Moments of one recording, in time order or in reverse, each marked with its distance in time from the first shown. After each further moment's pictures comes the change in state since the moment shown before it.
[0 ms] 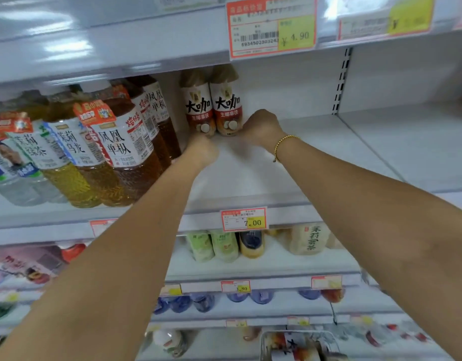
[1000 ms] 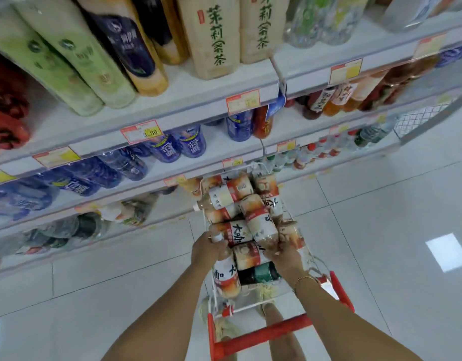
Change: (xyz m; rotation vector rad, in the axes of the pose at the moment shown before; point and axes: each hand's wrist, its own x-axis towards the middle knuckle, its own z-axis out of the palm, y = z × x) left_hand -0.373 -0.300 0.292 0.129 -0.730 -0.495; right_hand -0.519 0.352 0.226 0.260 -0.346 1.098
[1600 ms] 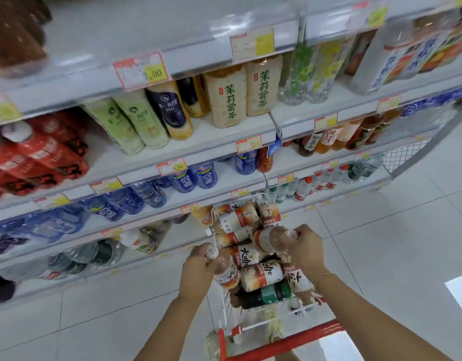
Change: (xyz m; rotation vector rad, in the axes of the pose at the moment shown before) left_hand -0.102 0.017 -0.079 -0.010 0.239 0.426; right_hand -0.083 -0.083 -0.085 0.043 0.360 -0.334
